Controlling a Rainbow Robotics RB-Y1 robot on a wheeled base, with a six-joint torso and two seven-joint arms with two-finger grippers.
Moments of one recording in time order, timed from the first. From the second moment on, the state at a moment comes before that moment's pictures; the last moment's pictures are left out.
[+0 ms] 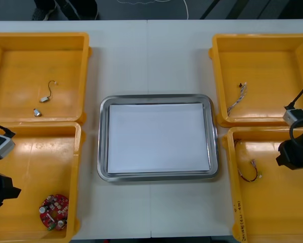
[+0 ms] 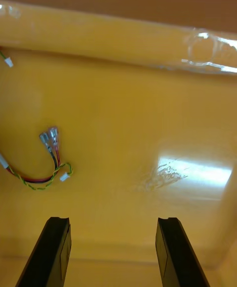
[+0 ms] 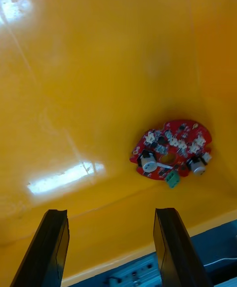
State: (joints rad) right arm -0.14 -0.79 -0.04 -2.08 -0.79 1.82 1.33; left arm 0.16 0.65 0.36 -2.37 0.92 1.91 -1.68
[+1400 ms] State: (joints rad) right arm -0.01 -0.72 0.06 -2.10 -0.71 1.50 1.16; left arm 0.34 0.44 0.34 -2.30 0.80 1.61 -2.13
